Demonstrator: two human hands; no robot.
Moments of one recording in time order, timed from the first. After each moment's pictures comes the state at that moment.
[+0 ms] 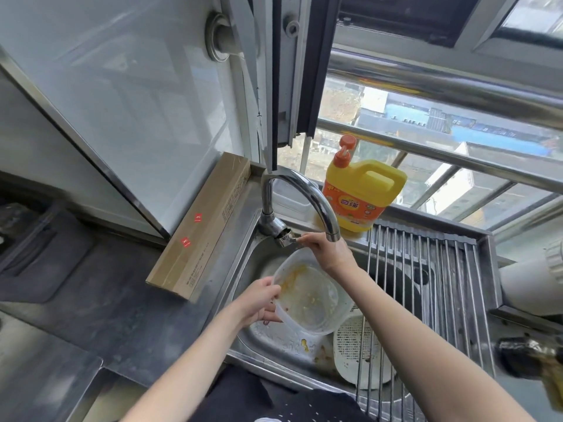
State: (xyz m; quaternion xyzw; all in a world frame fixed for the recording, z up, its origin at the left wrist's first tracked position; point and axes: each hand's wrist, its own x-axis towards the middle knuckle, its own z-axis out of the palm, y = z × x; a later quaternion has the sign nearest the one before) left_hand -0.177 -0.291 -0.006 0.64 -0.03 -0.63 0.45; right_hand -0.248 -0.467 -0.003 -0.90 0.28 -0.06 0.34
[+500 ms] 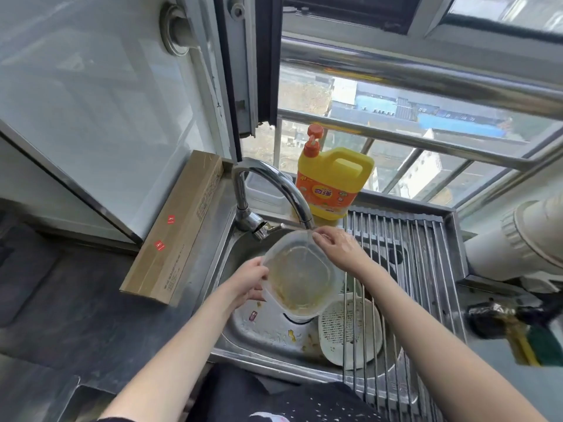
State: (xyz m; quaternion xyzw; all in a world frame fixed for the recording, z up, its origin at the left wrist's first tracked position) left_hand -0.168 -0.321 -0.018 0.67 -0.07 -0.60 0.42; right_hand -0.304 -0.489 0.022 -0.85 0.37 0.03 0.36
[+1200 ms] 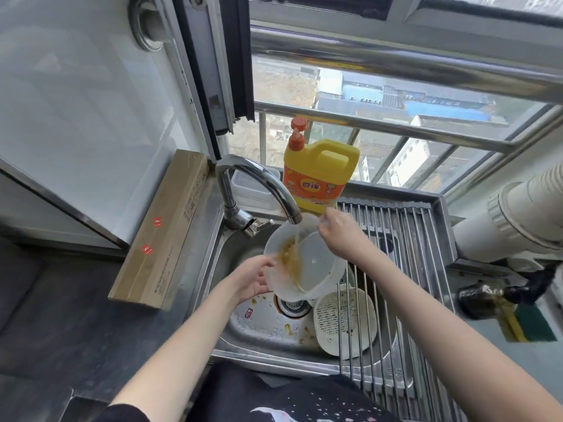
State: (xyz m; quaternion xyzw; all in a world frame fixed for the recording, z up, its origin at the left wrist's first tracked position) left_hand -0.176 -0.337 -0.023 0.58 -0.01 -0.66 0.48; right_hand -0.305 -0.492 0.054 -0.85 0.45 0.01 0.28
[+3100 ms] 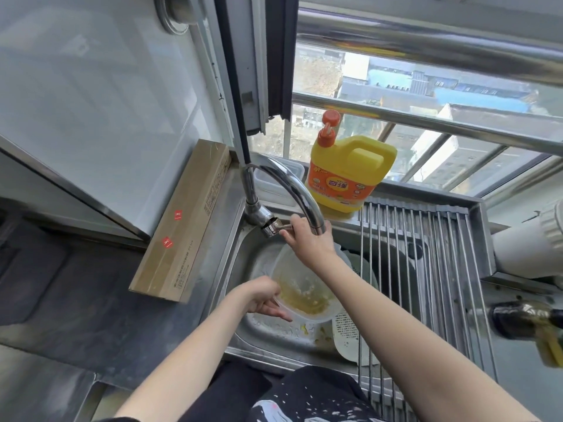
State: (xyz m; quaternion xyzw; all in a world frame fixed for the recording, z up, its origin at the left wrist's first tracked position) left_hand -0.170 -0.324 -0.038 0.70 -0.03 -0.67 0.25; right_hand -0.227 -0.450 -0.012 -0.89 0.39 0.04 0.23
